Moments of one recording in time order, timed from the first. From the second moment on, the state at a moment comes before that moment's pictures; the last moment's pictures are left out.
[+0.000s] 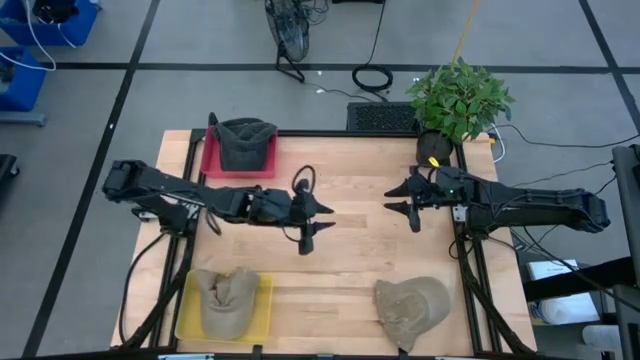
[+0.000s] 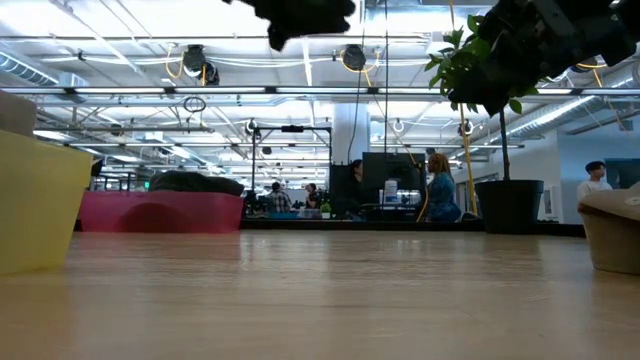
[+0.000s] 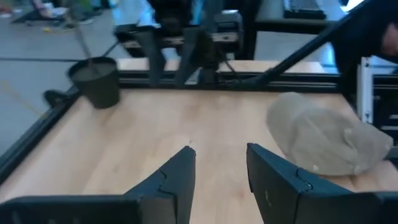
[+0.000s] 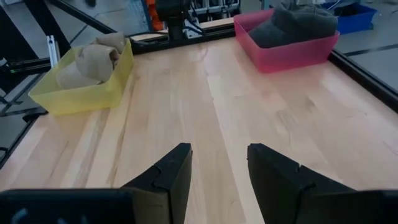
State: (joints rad) left arm -0.14 1.50 1.10 0.06 -0.21 -0.06; right arm -0.19 0.69 0.44 -0.09 -0.13 0.12
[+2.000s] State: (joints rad) left arm 0.03 1.48 0.83 0.63 0.31 -0.14; right arm 0.47 1.05 0.98 -0.65 0.17 0.20
